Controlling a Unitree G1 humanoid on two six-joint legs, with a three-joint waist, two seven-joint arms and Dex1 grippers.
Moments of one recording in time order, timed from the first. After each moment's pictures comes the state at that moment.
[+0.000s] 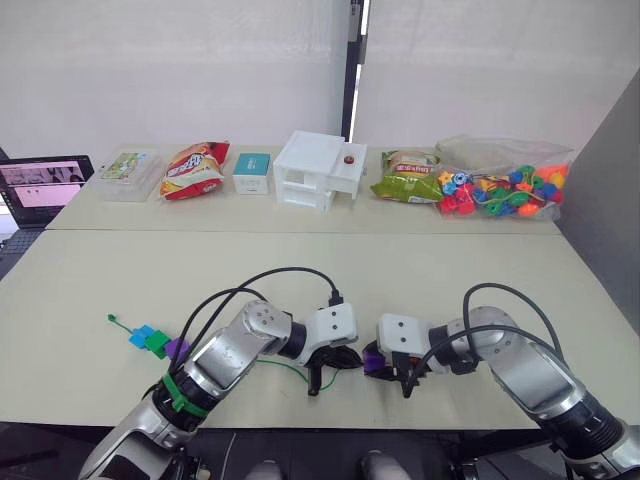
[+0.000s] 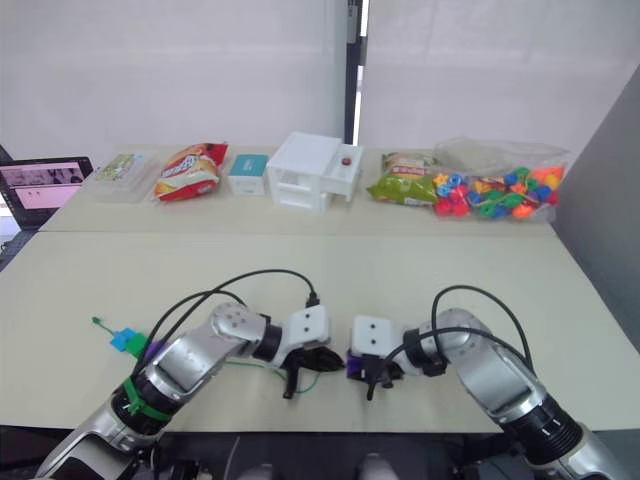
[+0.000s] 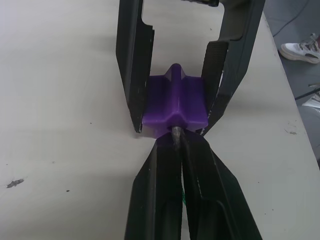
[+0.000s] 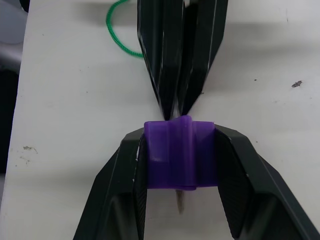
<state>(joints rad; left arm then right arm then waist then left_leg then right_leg) -0.56 0.44 -0.54 -0.18 -0.14 0.65 -1.05 -0.38 -0.78 0.39 -0.34 0.05 0.53 1.14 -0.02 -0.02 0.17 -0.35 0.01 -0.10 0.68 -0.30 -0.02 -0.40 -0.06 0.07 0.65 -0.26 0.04</state>
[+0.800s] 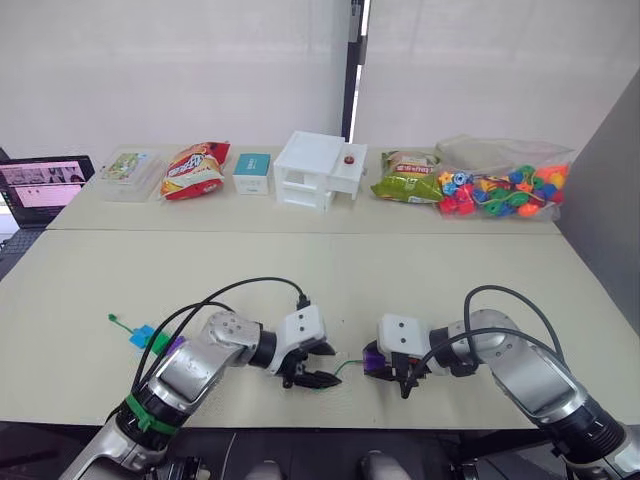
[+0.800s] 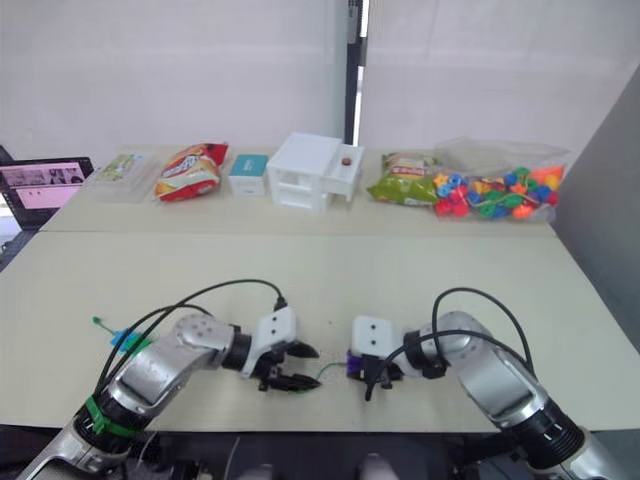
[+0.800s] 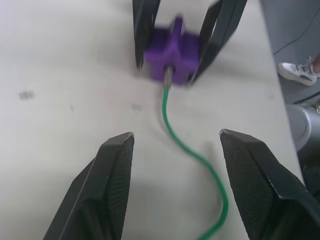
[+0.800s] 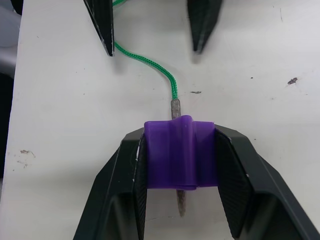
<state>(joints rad) -0.41 0.56 -0.41 -0.25 -0.24 0.66 -1.05 -0.37 -0.78 0.38 -0.37 0.05 0.55 1.11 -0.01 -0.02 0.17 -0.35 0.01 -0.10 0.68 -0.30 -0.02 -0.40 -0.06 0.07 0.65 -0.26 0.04</state>
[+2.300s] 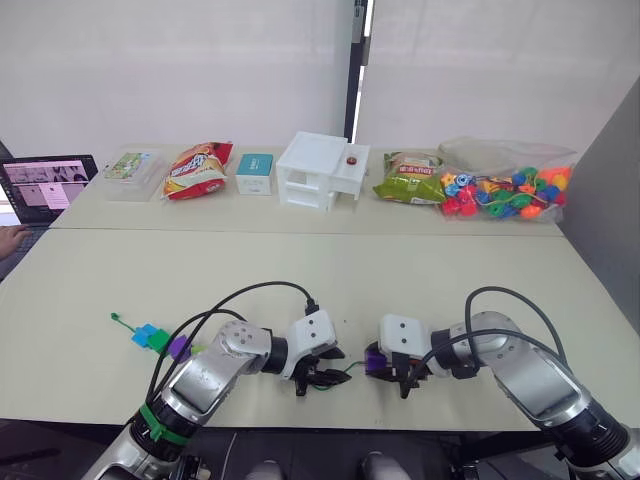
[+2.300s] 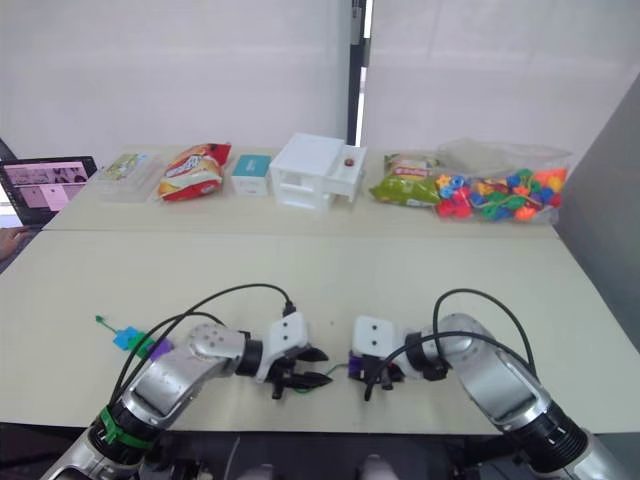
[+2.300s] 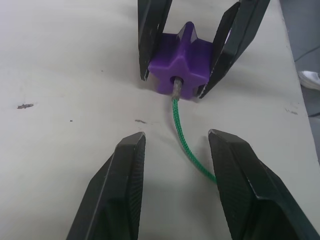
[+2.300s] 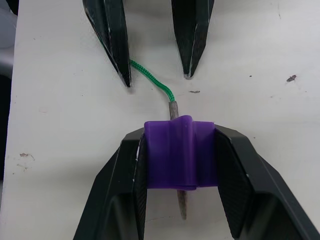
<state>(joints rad) -0.38 0.50 -0.45 -0.28 -0.15 0.64 -0.94 -0.35 -0.79 0.38 -0.39 0.06 0.58 1.09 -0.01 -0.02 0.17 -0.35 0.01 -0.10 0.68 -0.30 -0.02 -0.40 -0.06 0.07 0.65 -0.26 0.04</state>
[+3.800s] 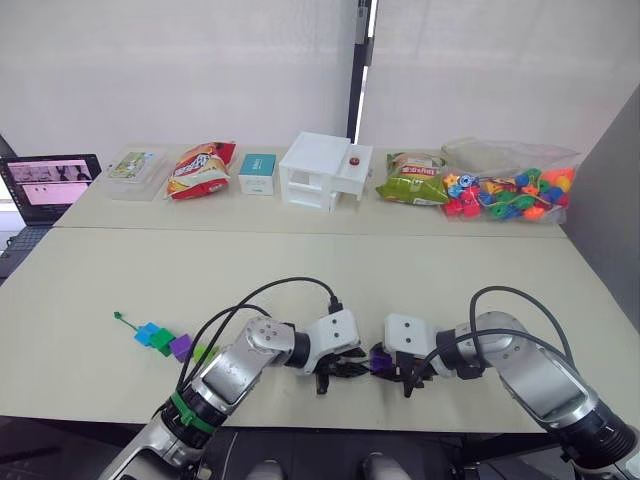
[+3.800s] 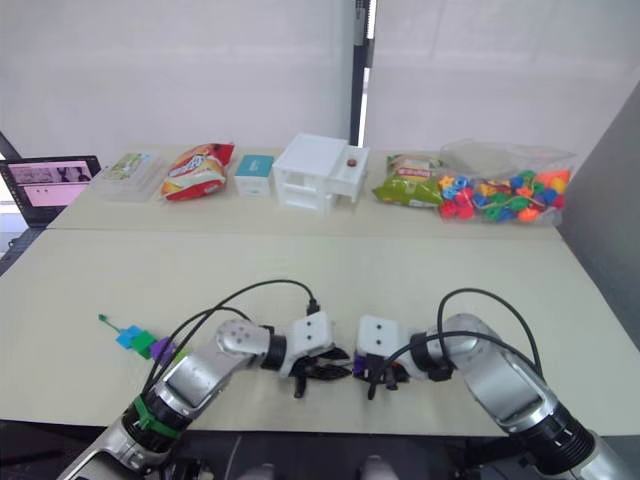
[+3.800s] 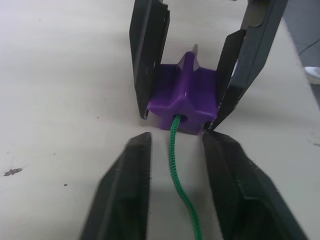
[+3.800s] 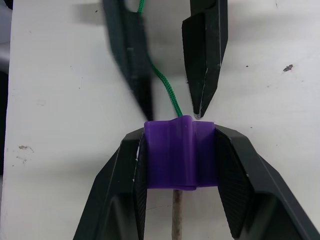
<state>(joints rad) -0.45 0.40 -0.50 -0.17 -0.14 0.55 -0.98 -0.34 -0.80 0.37 -0.41 0.07 0.61 1.08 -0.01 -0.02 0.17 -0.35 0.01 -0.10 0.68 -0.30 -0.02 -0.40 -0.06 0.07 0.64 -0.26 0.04</state>
